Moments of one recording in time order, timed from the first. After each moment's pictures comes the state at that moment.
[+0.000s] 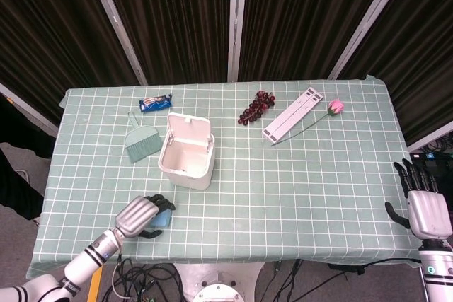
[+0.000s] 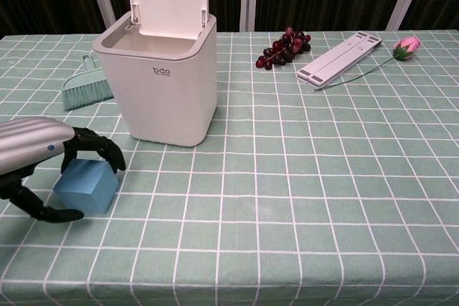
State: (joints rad) left arm -0.46 -1.46 0.09 -1.52 1.65 1.08 0.04; right arm 0.10 -1.14 0.09 -1.55 -1.43 1.42 -0.04
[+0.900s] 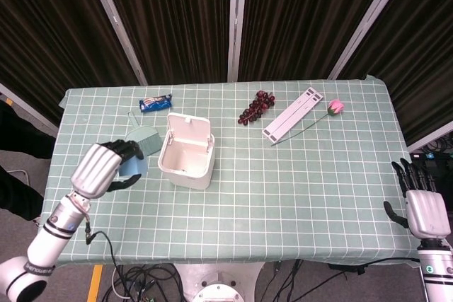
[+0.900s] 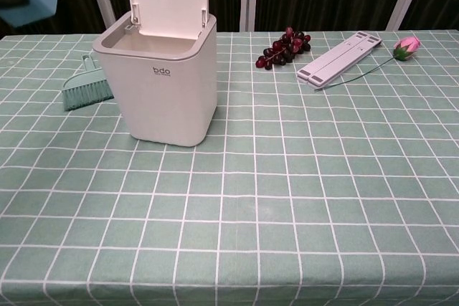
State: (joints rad) left arm -0.50 -1.13 -0.17 -1.83 1.57 1.30 0.13; right arm 0.11 -1.15 0.09 -1.55 -1.43 1.42 -0.04
